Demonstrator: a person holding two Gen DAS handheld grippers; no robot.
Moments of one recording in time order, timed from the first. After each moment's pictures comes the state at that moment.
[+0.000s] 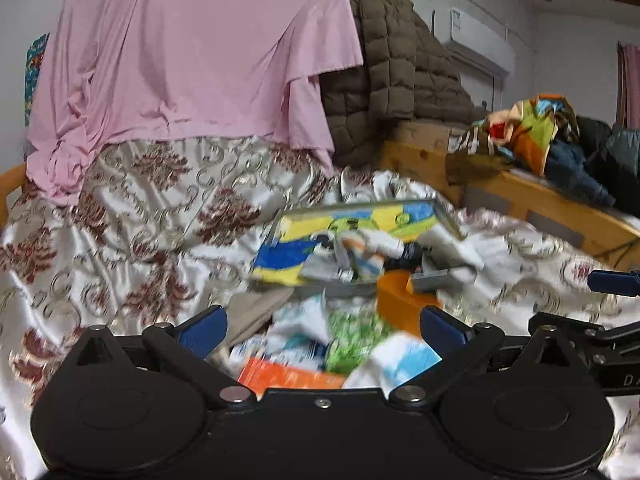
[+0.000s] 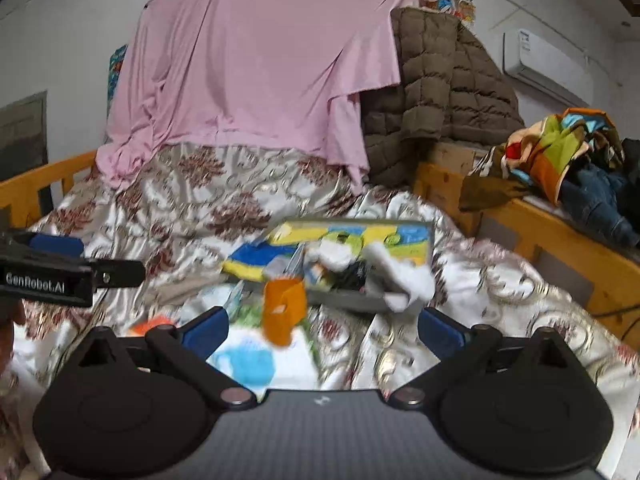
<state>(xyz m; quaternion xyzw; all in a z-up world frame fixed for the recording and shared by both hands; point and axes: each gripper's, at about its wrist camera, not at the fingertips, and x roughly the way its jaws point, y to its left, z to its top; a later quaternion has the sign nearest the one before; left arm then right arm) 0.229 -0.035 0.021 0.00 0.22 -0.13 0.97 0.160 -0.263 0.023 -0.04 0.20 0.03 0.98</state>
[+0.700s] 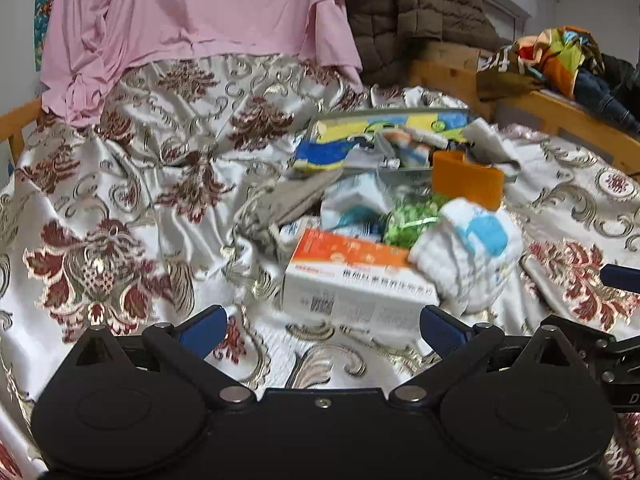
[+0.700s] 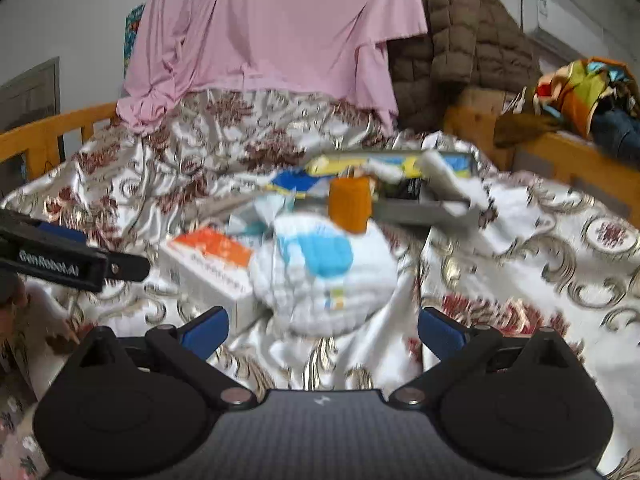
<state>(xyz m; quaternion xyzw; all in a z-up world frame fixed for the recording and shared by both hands) 0.216 0.012 -0.057 0.02 0.32 -0.11 0.94 0.144 -0.213 -0.058 -0.04 0.25 0.04 0.97</state>
